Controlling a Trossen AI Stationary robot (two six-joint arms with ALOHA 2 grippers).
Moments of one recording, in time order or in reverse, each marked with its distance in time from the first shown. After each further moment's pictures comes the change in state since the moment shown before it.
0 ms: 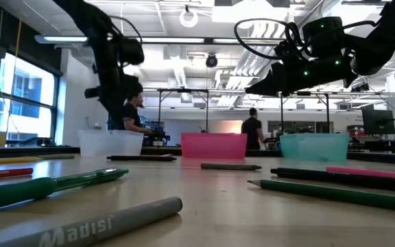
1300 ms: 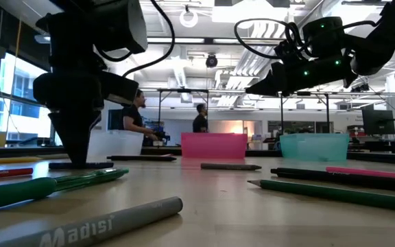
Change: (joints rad) left arm -0.999 0.168 -0.198 0.137 0.097 -0.460; right arm 0.000 0.000 0.000 0.001 0.000 0.008
